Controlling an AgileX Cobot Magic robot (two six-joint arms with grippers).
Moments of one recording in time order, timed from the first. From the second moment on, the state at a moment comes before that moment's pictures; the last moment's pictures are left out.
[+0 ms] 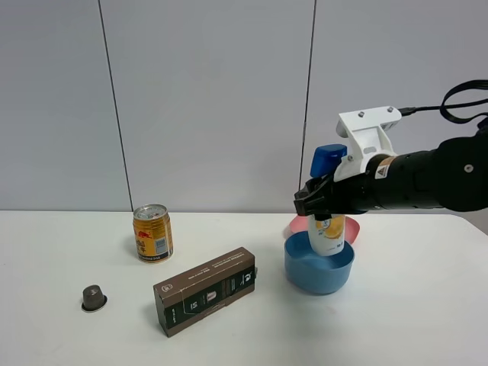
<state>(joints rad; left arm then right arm) 0.10 -0.01 -0.51 0.01 1.06 -0.01 0.41 1.76 -0.77 0.09 -0.51 -0.15</state>
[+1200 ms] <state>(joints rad) 0.10 -0.01 -0.51 0.01 1.06 -0.01 0.41 1.93 -0.77 0.09 -0.70 -0.15</state>
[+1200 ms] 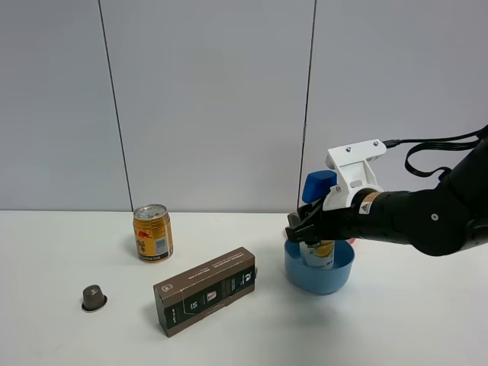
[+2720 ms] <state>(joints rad) 0.10 -0.01 -0.51 0.01 1.06 -0.01 0.41 1.98 -0.77 0.09 -0.81 -0.15</state>
